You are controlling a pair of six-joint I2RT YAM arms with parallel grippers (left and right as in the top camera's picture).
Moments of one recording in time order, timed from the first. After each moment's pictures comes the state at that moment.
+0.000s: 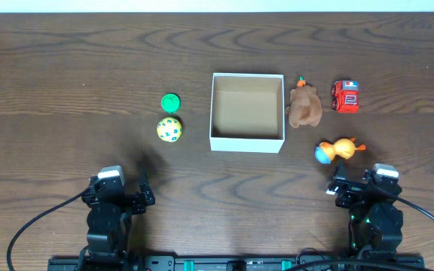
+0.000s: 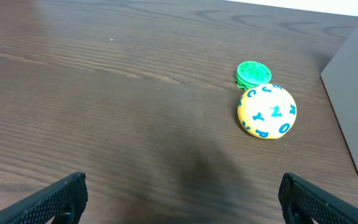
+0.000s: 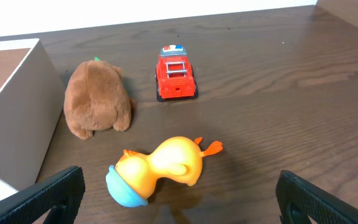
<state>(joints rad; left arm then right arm) -0.12 0.01 0.16 -0.57 -0.19 -0.17 0.02 0.02 0.14 -0.45 0.18 0.14</state>
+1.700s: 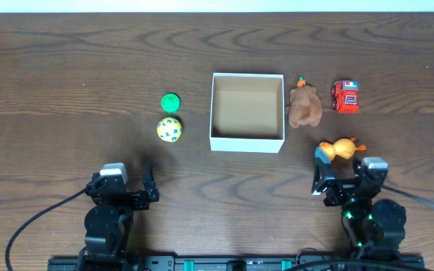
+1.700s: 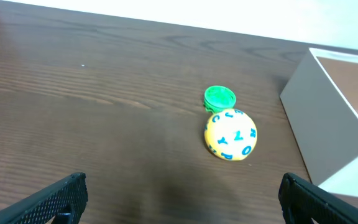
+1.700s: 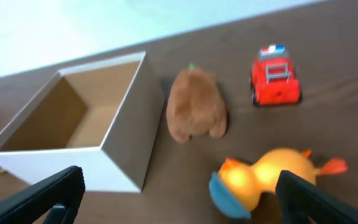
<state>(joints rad) -0.12 0.03 0.16 -0.47 -0.09 -0.17 0.02 0.16 0.19 -0.36 -0.17 0.30</state>
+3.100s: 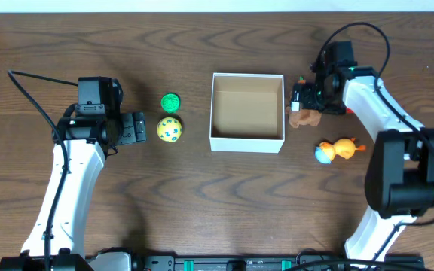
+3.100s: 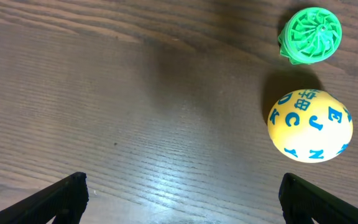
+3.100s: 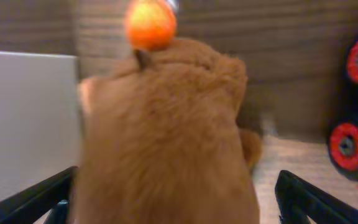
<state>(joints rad) 0.03 1.38 1.04 -0.80 -0.08 -0.09 0.07 2.00 1.39 -0.70 -0.13 0.17</state>
